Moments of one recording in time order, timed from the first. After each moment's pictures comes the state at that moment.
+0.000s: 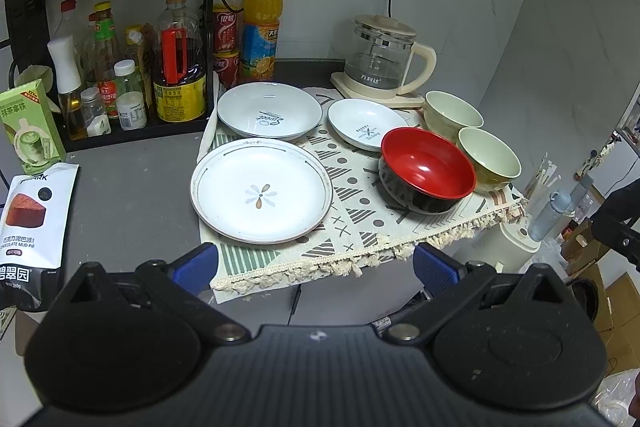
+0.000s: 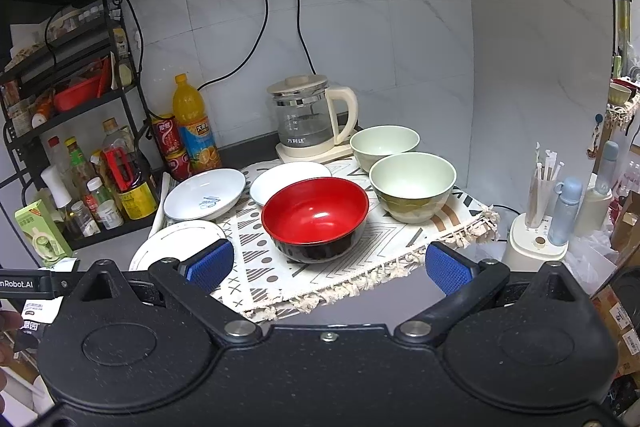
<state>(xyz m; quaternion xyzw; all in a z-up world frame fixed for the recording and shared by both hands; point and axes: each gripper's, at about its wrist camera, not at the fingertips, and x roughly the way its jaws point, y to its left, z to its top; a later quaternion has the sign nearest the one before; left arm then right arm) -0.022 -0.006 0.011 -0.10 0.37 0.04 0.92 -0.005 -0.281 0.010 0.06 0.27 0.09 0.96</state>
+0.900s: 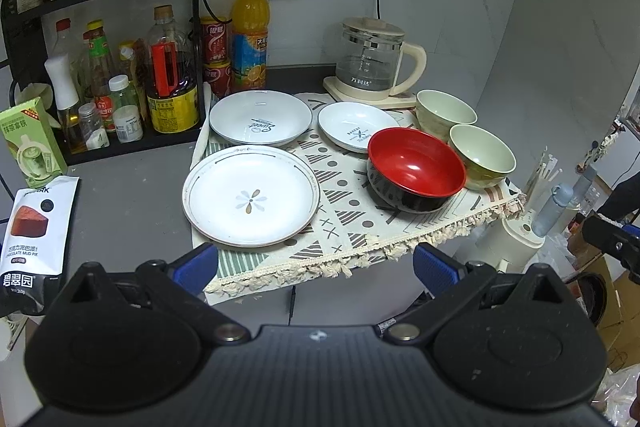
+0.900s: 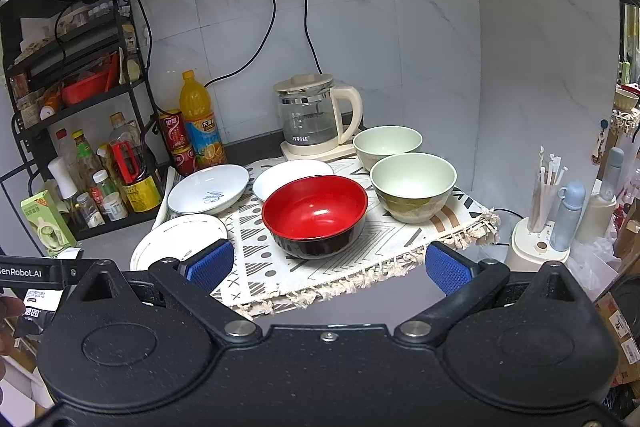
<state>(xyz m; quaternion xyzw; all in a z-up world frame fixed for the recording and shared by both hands) -0.025 -0.036 0.020 -0.07 0.36 0.04 0.93 -0.009 -0.290 0.008 0.05 0.27 0.11 0.96</state>
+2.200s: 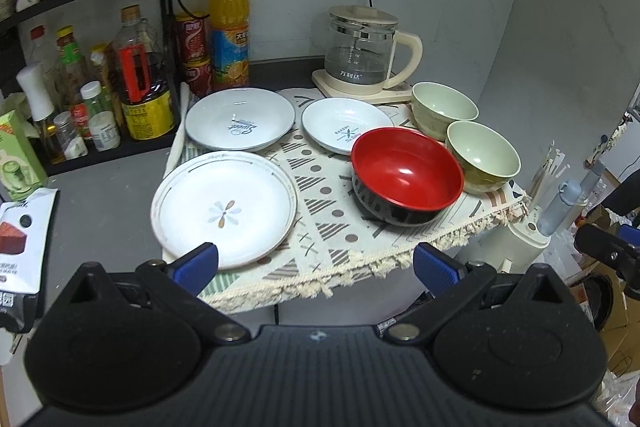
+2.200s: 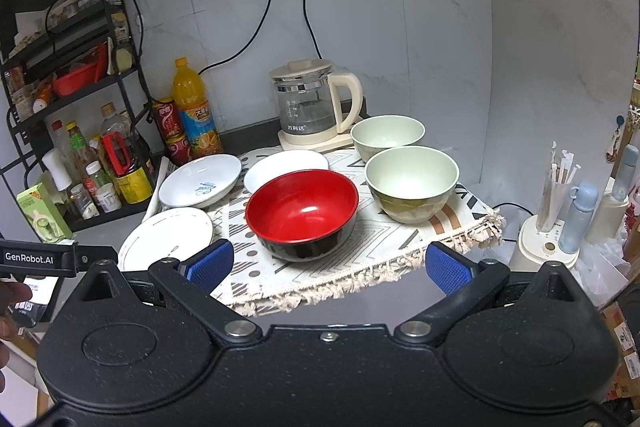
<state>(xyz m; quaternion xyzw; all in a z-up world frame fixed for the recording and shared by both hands) 0.035 -0.066 0.011 -0.06 0.38 0.04 0.92 0.035 -0.314 -0.003 0.05 0.29 0.13 0.95</state>
